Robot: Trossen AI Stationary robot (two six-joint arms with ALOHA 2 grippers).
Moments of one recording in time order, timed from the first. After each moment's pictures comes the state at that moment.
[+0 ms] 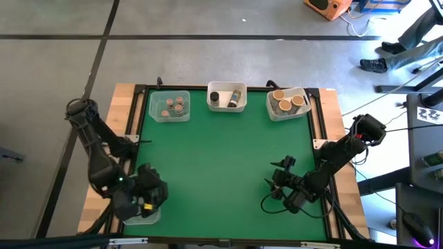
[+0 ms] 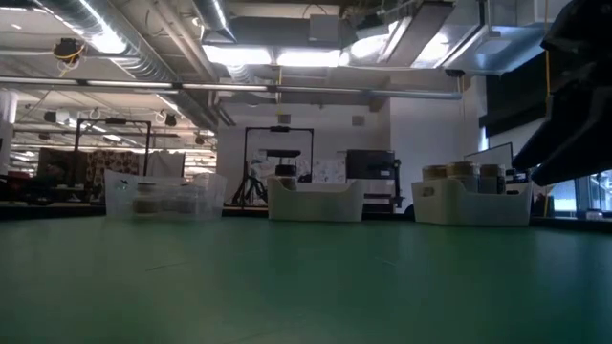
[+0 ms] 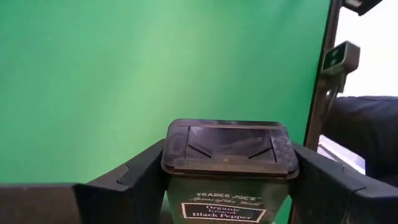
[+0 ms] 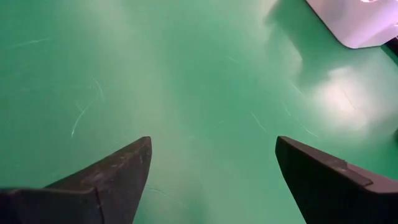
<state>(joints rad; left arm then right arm) -0.99 1.32 1.15 -1.00 -0.58 -1.27 0.82 1.53 0.74 -0.57 0.85 1.00</state>
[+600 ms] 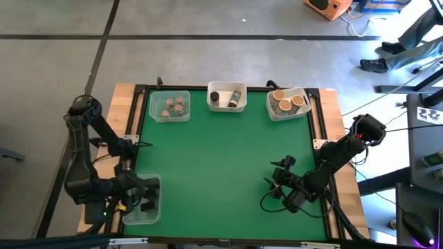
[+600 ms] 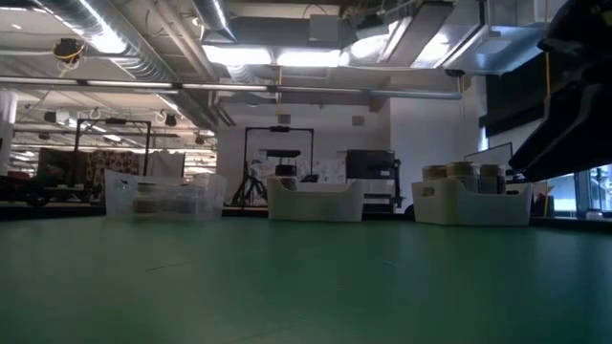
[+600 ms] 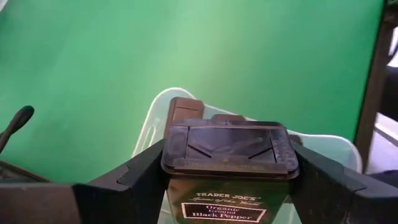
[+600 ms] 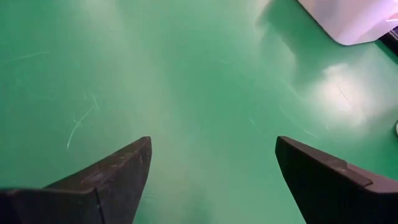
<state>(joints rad) -1.32 1.32 1.11 -1.32 -0.60 -1.70 0.81 1.53 0.74 -0.57 0.86 1.04</state>
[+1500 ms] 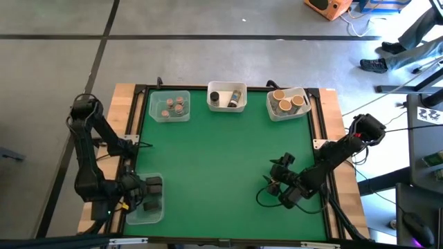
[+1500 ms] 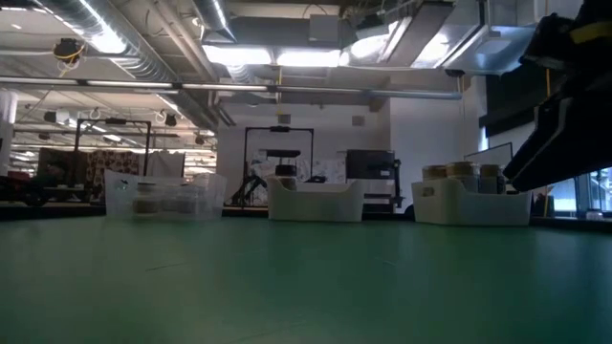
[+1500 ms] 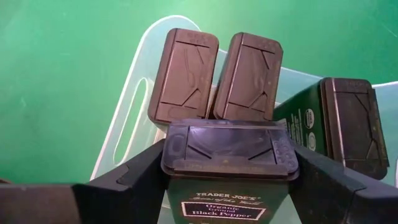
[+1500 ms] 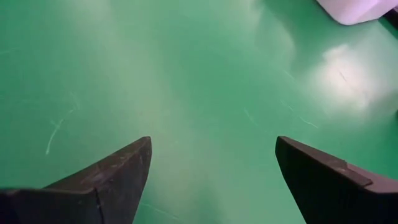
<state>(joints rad) -1.41 1.32 0.81 -1.05 -0.58 -1.77 0.75 1.53 0.74 -0.57 0.80 1.04</state>
